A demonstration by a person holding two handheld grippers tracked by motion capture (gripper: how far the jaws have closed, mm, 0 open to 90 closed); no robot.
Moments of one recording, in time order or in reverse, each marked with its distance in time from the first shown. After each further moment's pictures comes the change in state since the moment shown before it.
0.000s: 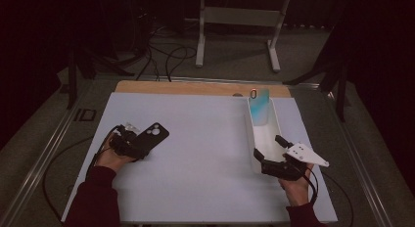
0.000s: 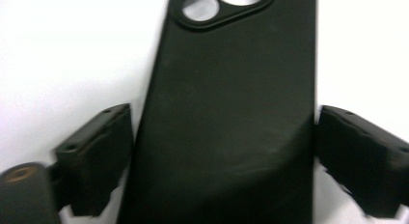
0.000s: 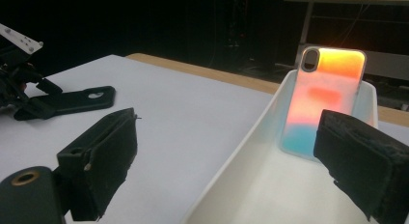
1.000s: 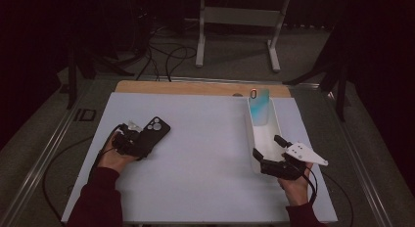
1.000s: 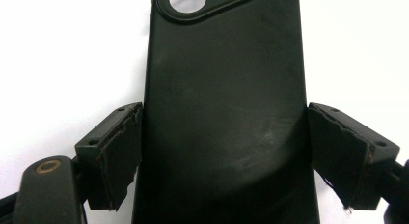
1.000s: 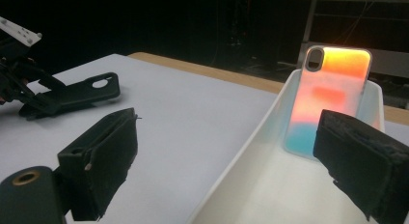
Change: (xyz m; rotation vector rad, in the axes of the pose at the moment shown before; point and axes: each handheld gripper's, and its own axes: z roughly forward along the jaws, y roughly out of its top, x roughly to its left) left arm -0.015 0.010 -0.013 -0.059 0.036 -0.001; right arm 0.001 0.002 0.002 0.008 0.008 0.002
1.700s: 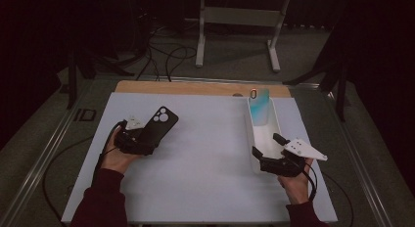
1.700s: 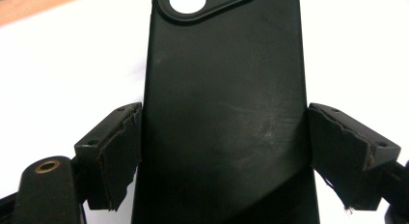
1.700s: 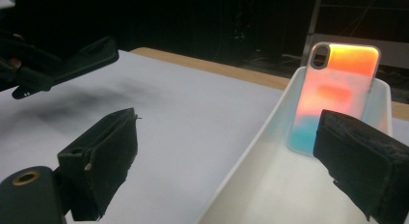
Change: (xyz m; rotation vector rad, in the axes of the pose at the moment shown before) left arm -0.031 0.023 -0.036 -0.203 -0.040 0.021; right arm -0.002 0.009 0.004 0.038 0.020 0.012
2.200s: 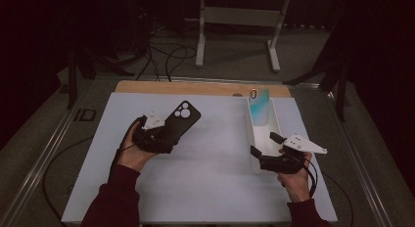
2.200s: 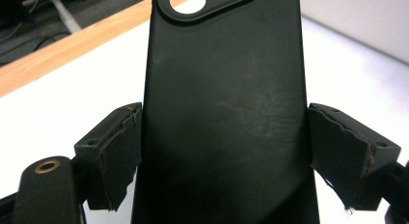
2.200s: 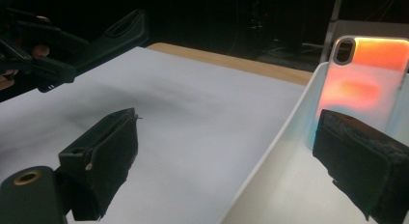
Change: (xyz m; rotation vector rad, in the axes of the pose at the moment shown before) left arm -0.049 0.041 0.001 -0.079 -0.067 0.121; right arm -0.002 0.010 0.004 0.041 0.071 0.037
